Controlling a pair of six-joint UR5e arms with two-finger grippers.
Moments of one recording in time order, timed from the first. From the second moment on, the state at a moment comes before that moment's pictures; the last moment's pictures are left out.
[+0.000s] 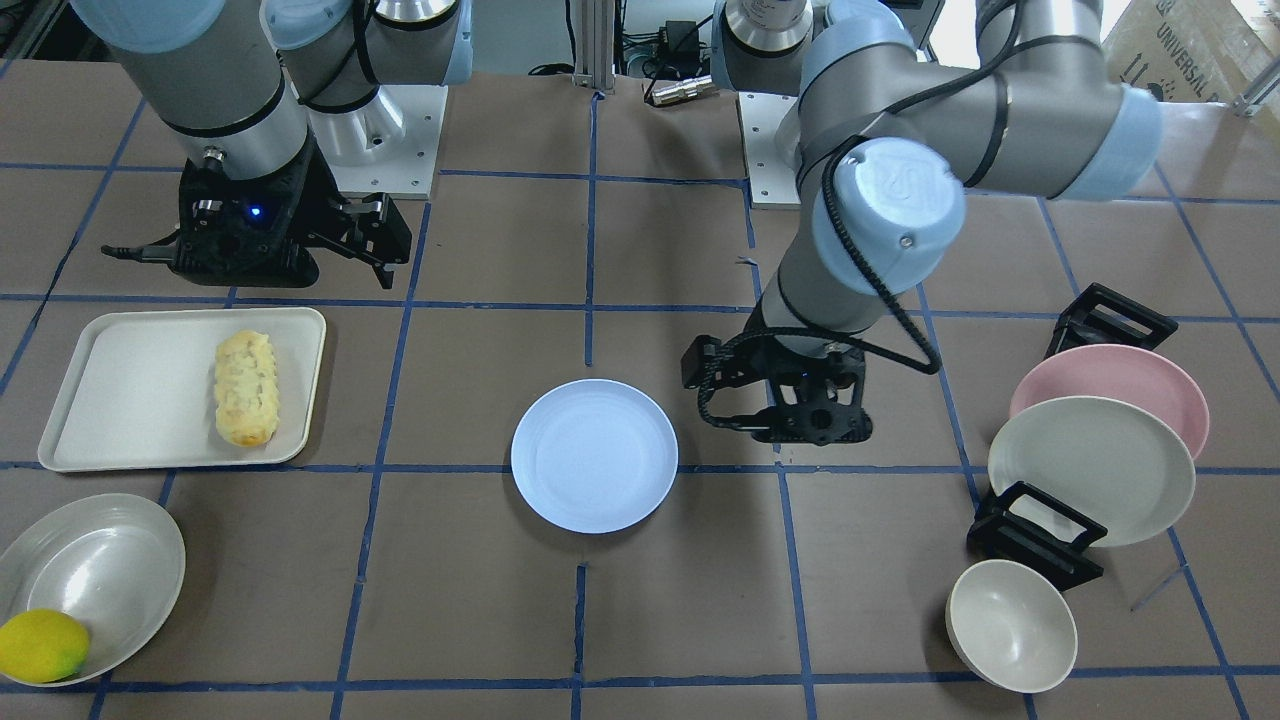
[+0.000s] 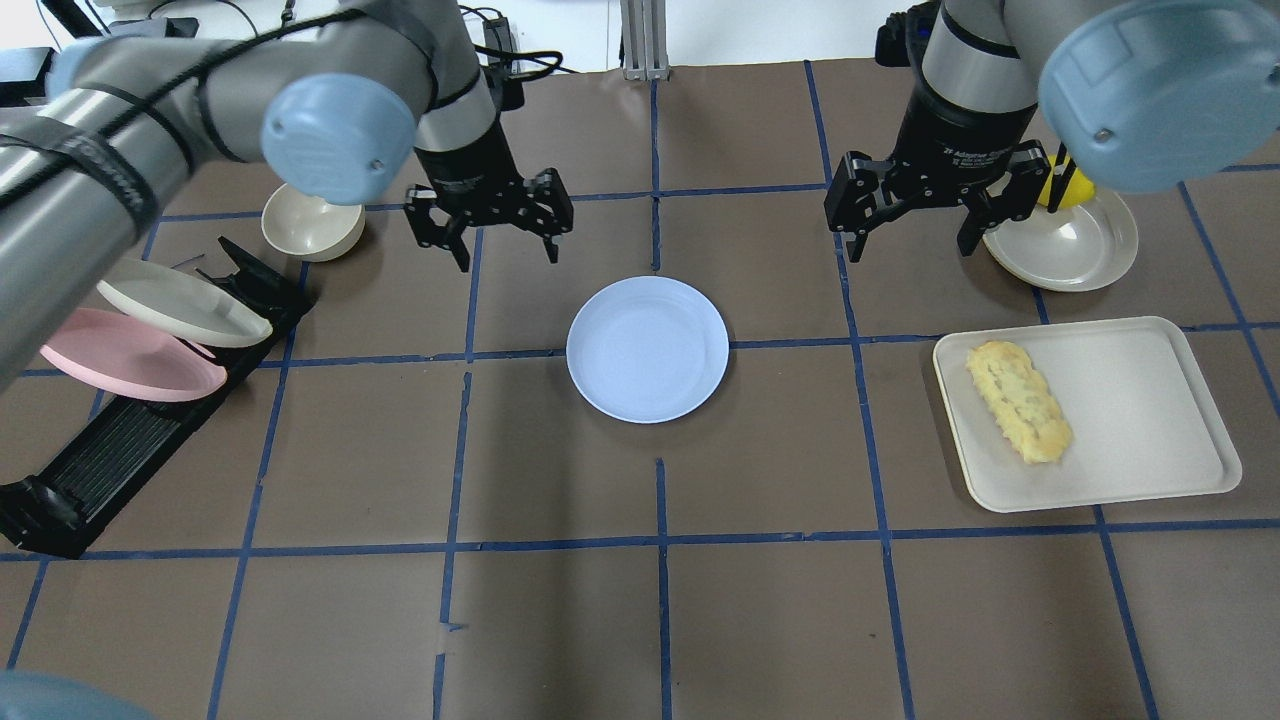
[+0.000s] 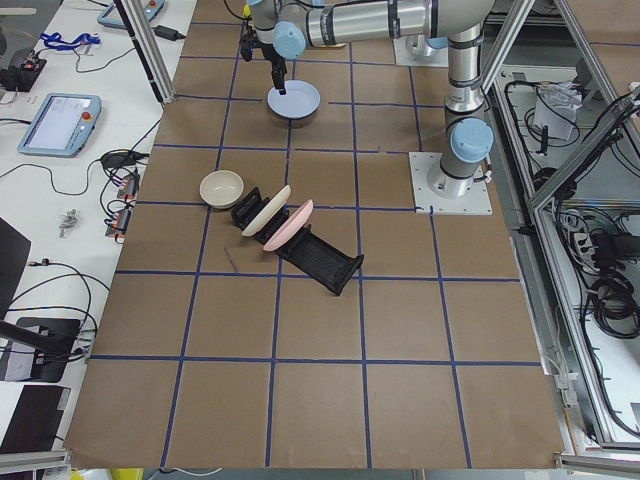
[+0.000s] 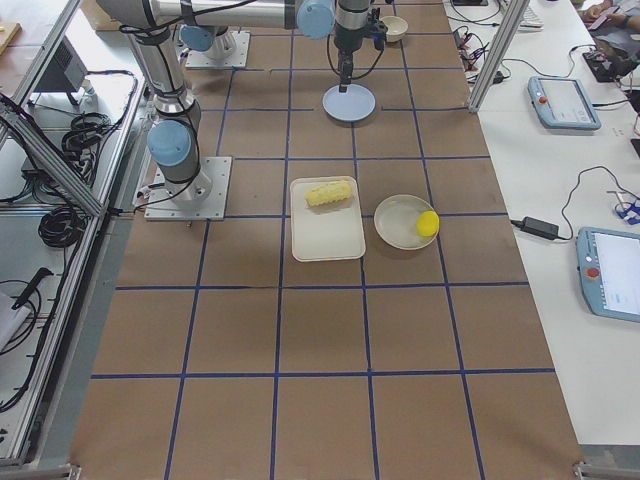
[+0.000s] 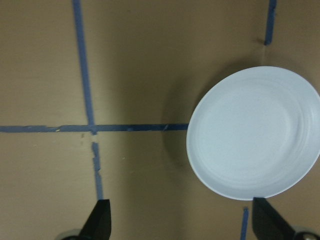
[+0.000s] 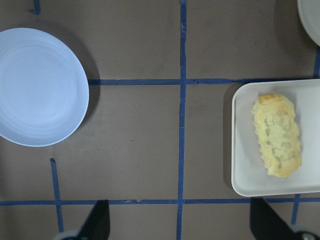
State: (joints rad) left arm -1.67 -1.86 -1.45 -1.53 1.53 -0.12; right arm 1.61 -1.51 1.57 -1.56 -1.57 0.04
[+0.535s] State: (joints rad) left arm -1.56 -1.68 -1.52 -1.63 1.56 0.01; right arm 1.46 -1.51 1.68 -1.62 -1.57 -0.07
